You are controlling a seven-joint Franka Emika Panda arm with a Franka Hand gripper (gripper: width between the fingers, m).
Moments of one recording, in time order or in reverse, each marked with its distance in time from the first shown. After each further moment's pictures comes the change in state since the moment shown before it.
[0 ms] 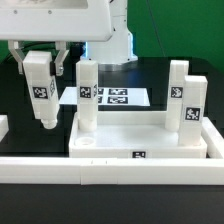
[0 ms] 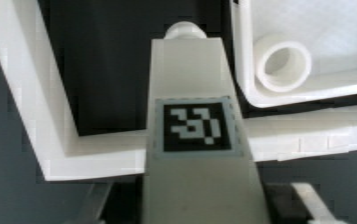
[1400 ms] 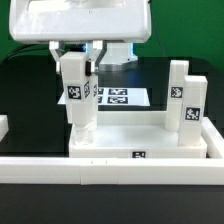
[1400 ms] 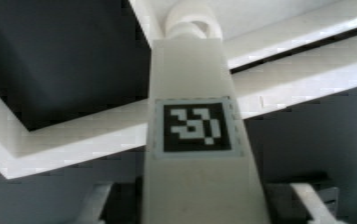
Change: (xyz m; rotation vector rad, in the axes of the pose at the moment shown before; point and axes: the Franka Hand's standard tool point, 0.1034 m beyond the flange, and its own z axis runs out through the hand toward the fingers) arm -0.011 -0.049 0.001 0.012 0.239 0.181
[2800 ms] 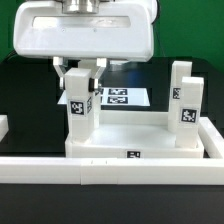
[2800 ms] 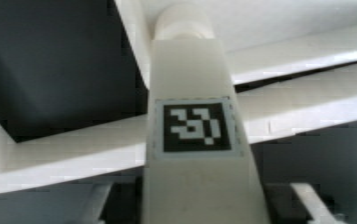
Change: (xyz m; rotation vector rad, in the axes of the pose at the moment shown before) arm -0.012 -0.002 0.022 -0.028 0.032 -0.047
